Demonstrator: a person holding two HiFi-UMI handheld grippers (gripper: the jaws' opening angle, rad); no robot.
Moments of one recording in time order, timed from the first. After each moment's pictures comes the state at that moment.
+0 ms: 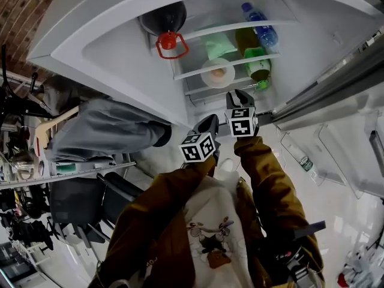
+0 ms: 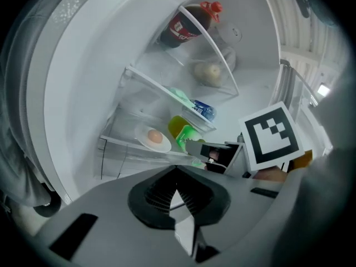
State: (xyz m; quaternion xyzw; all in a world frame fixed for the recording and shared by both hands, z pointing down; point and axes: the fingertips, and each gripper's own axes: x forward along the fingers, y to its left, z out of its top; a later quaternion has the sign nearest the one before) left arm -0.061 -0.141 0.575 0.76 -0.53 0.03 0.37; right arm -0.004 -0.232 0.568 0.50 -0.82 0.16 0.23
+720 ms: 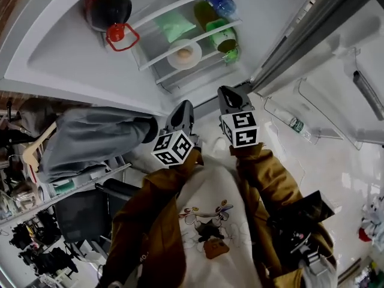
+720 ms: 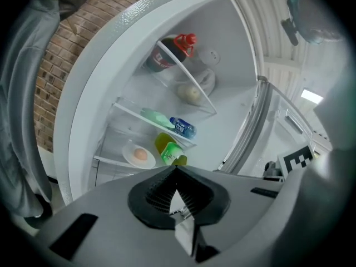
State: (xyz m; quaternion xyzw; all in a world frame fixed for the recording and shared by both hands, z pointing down) left arm -0.059 -0.109 0.501 0.79 -0.52 -0.02 0.31; right arm 0.057 -0.132 0.504 0.54 -0.81 0.20 0.15
